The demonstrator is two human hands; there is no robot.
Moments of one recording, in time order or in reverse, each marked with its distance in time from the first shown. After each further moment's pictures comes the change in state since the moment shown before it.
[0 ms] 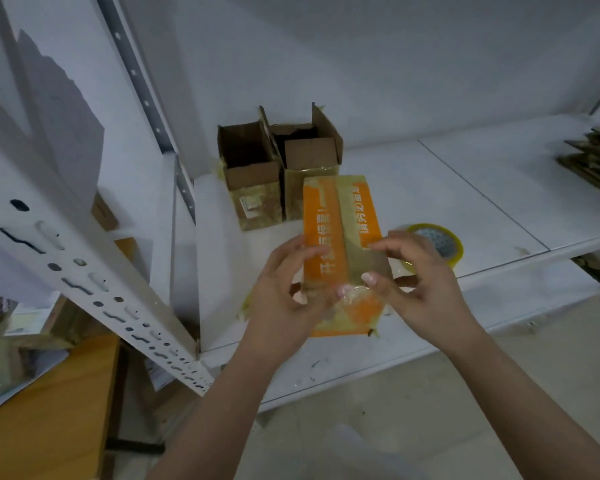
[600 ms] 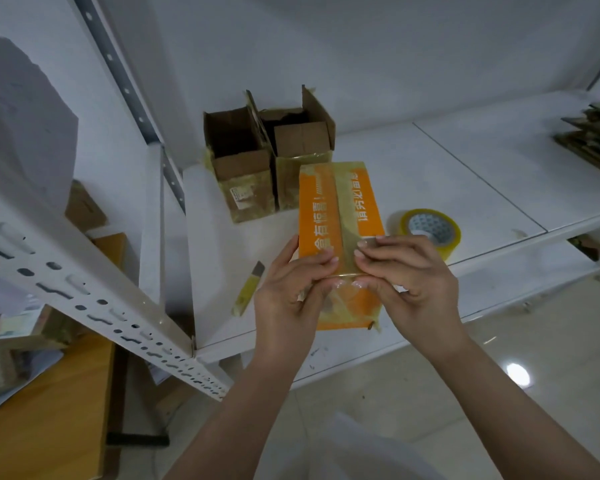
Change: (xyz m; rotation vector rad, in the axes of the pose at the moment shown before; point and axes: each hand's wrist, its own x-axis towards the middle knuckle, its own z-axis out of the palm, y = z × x) left_hand -0.008 -0.010 0.026 -0.015 0.206 0.306; right_hand -0.010 0.004 0.017 -0.216 0.231 -0.406
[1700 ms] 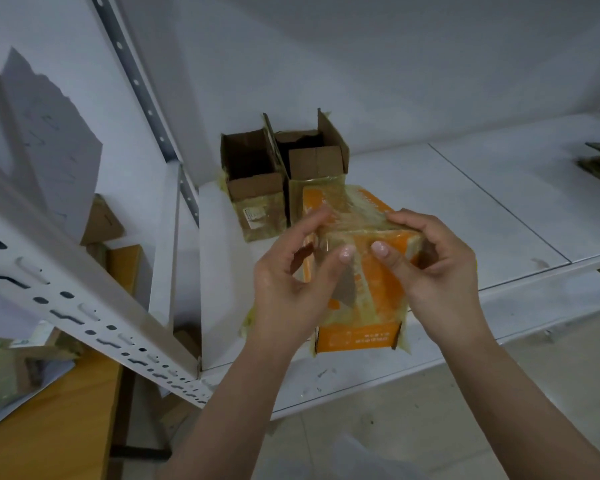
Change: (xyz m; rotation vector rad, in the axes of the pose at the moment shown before) left_hand 0.056 0.030 -0.007 -0.179 0.039 -0.179; right_hand 0.055 -0.013 -0.008 0.499 0.040 0.581
